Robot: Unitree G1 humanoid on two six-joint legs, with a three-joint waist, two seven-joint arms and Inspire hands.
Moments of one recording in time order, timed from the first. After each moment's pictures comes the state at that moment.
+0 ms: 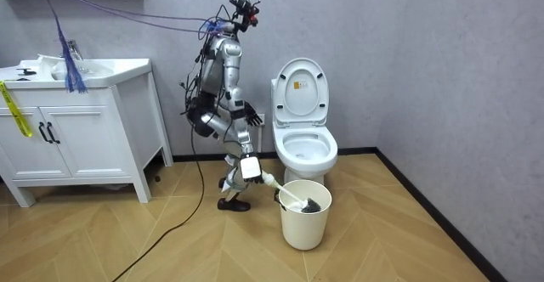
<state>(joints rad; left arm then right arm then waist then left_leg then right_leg) -0.03 0.28 -0.33 0.53 -0.24 -0.04 0.13 -0.30 -0.49 0.22 1.30 0.64 -0.02 -0.35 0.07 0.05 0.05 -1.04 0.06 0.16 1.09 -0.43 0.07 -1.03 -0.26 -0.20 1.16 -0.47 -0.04</state>
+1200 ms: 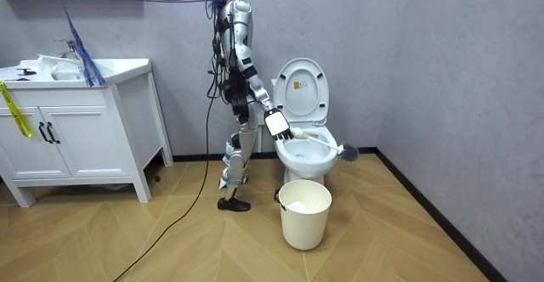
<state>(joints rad) 0.44 0.28 -0.05 0.37 0.04 -0.05 0.12 0.12 -0.34 0.05 0.98 0.27 -0.01 -0.34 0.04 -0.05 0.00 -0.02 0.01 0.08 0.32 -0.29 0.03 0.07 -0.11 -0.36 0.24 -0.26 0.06</state>
